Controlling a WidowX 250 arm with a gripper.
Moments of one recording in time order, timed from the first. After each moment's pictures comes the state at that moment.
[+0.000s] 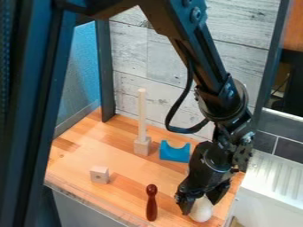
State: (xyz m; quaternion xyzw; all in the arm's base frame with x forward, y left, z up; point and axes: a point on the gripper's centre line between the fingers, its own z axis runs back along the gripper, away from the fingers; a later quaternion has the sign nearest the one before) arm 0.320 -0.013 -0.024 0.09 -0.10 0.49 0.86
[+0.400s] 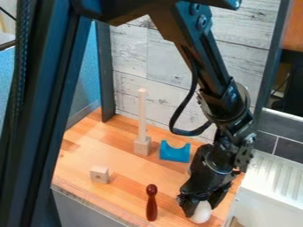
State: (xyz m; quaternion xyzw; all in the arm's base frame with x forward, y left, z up) arm 0.320 -0.015 -0.030 0.09 -0.08 0.49 0.86
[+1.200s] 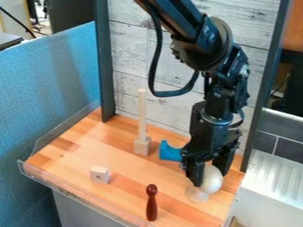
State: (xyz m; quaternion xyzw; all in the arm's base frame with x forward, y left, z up) arm 0.317 -0.019 0.046 0.01 -0.05 0.51 0.86
